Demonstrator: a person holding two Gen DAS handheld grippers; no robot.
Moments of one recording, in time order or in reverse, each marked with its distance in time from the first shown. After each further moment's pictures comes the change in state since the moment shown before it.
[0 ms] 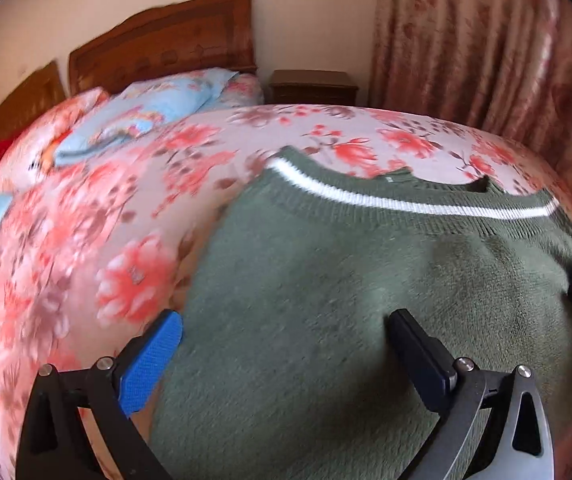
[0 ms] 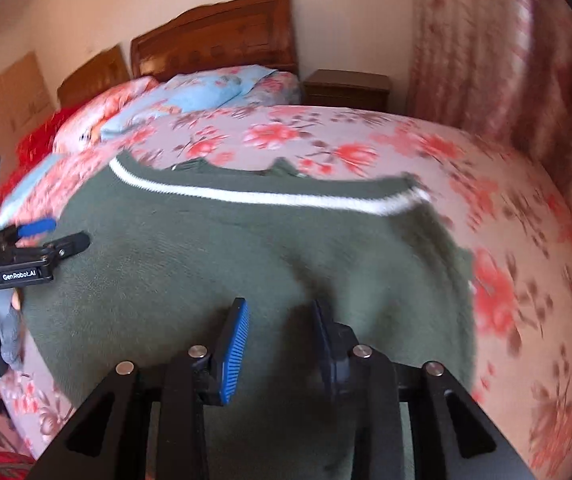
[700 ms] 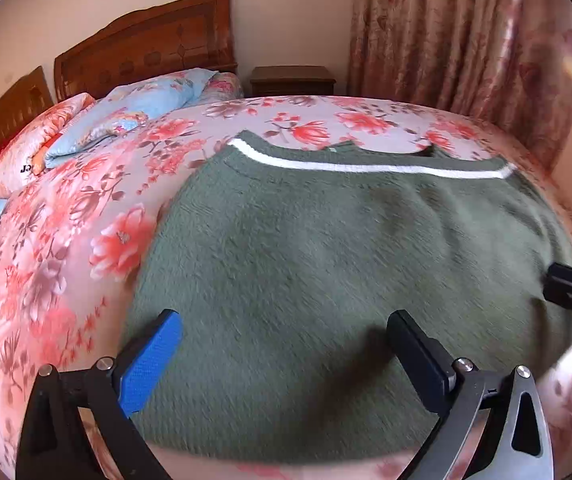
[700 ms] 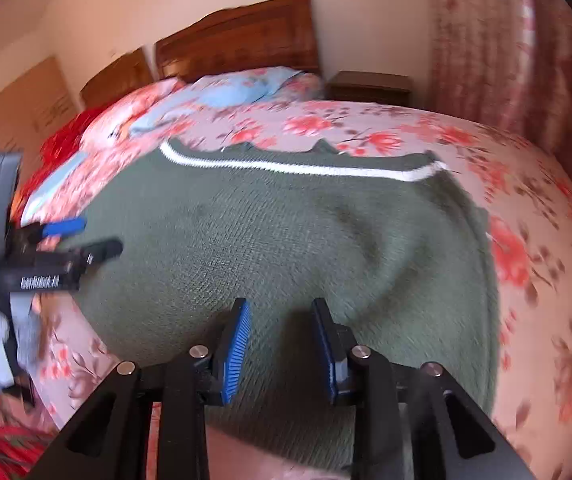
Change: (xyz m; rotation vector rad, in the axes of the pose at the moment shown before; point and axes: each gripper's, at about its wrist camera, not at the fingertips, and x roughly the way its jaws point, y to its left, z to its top) left arm -0.041 -0.033 -0.037 0.082 0.001 -0.049; right arm -0.026 0.024 -0.031 -0.020 -0.016 0.077
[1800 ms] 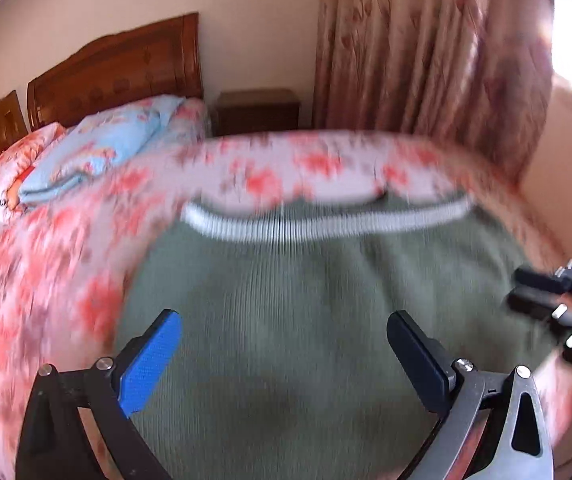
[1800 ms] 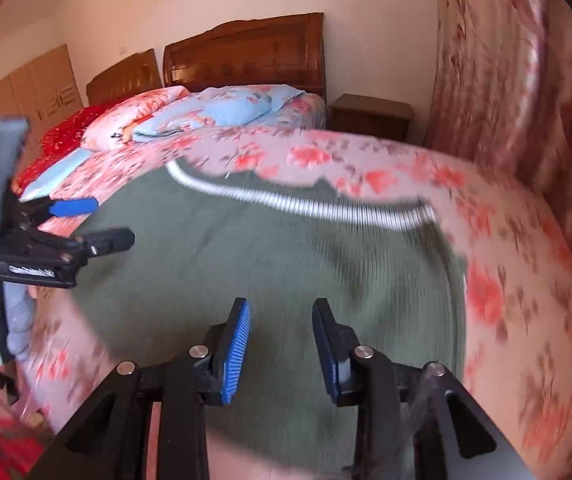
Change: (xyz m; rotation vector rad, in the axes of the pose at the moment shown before) left arm -0.007 -0.020 0.058 0.048 -0.089 -0.078; right arm -0.004 0.008 0.032 -0.102 -0.043 -0.054
